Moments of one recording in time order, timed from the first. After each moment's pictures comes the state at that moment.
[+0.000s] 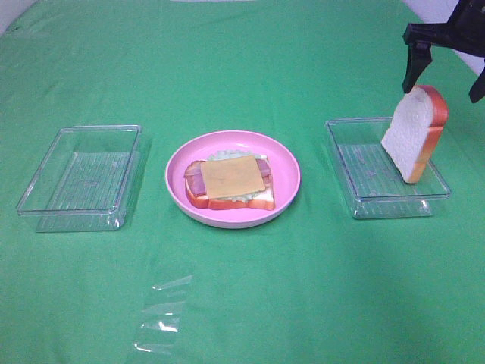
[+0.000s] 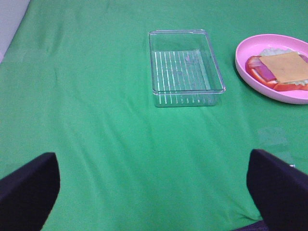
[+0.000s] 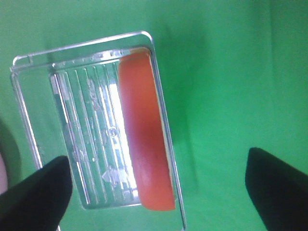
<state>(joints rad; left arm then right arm) 0.04 -0.01 -0.51 -0.10 1.08 0.03 -0.05 2.13 -1.90 0.06 1.22 0.07</state>
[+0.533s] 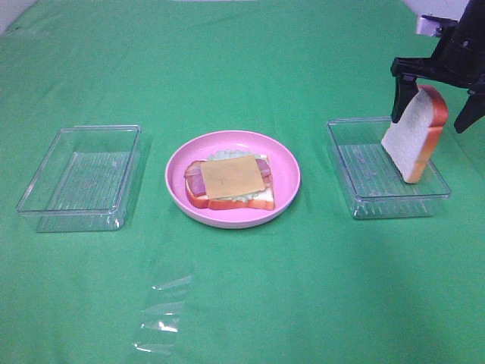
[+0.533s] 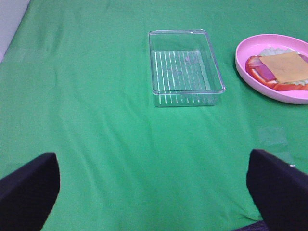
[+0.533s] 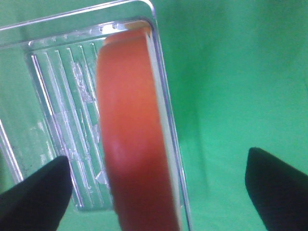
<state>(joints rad) 0.04 -0.01 -0.51 -0.10 1.08 0.03 -0.05 2.22 -1.89 0.09 1.22 0.05</state>
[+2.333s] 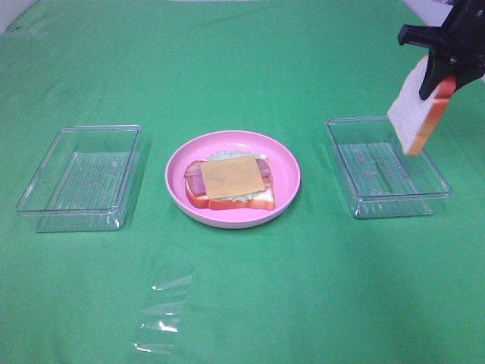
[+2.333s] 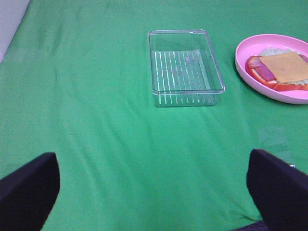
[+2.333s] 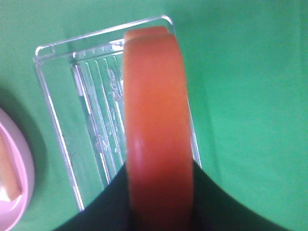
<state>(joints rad) 0.04 -0.01 -0.51 -0.10 1.08 0.03 -0.05 2.11 -1.89 0.12 1.22 0.07</state>
